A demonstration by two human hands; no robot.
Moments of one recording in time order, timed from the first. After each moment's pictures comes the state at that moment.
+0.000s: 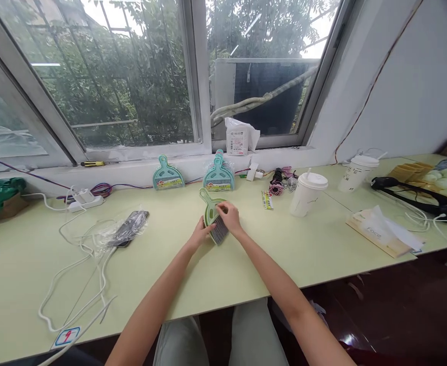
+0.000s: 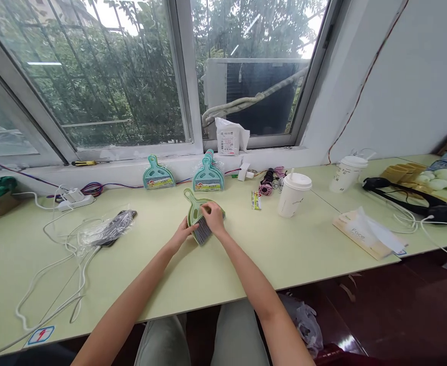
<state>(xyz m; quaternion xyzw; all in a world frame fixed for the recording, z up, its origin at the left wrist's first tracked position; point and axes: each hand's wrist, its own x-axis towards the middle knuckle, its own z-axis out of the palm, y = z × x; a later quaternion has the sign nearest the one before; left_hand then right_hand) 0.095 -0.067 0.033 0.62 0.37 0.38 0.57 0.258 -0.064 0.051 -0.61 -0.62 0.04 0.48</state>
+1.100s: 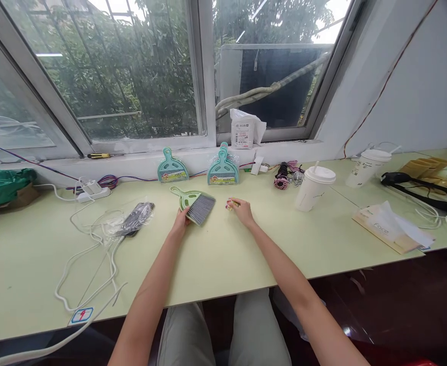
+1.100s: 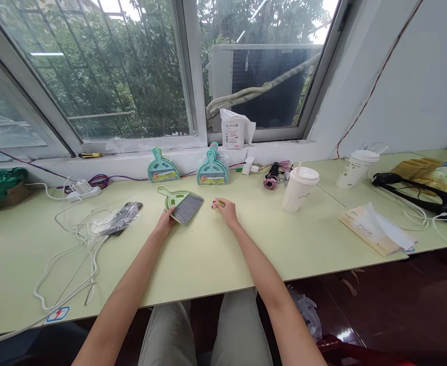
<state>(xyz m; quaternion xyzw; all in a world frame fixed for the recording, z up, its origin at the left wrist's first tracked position) 0.039 -0.020 0.025 0.36 0.48 0.53 0.61 0.293 -0.059 0.023 -0.58 -0.56 0.23 0.55</state>
